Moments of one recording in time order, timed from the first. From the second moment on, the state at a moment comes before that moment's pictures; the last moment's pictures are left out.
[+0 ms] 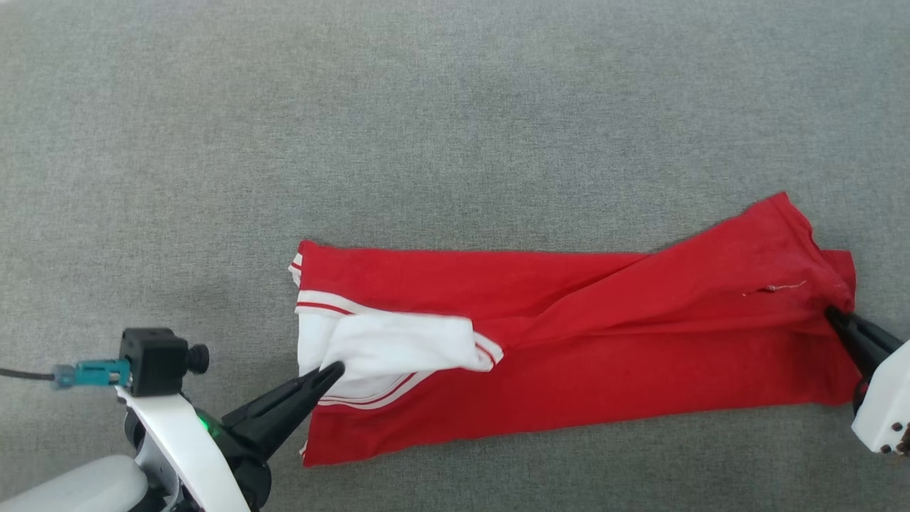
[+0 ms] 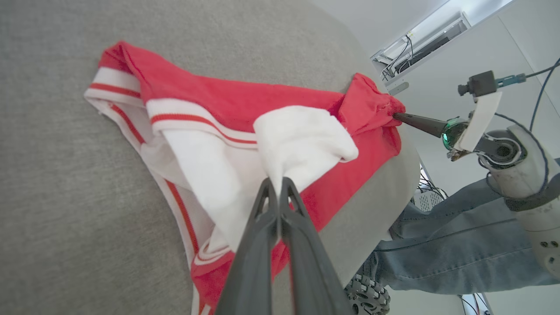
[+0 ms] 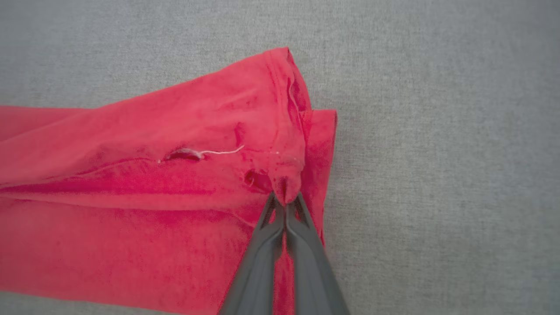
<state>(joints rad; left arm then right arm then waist) -0.60 1.02 -1.24 -0.15 -1.47 -0.13 -0.26 -0.07 -0.43 -0.11 -0.10 0.56 0.13 0.60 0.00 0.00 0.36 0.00</state>
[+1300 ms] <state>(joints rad) -0.10 0.38 -0.30 0.20 -0.57 -0.13 -0.26 -0.15 -0.37 -0.24 0.28 0.59 0.13 0.60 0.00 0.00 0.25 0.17</state>
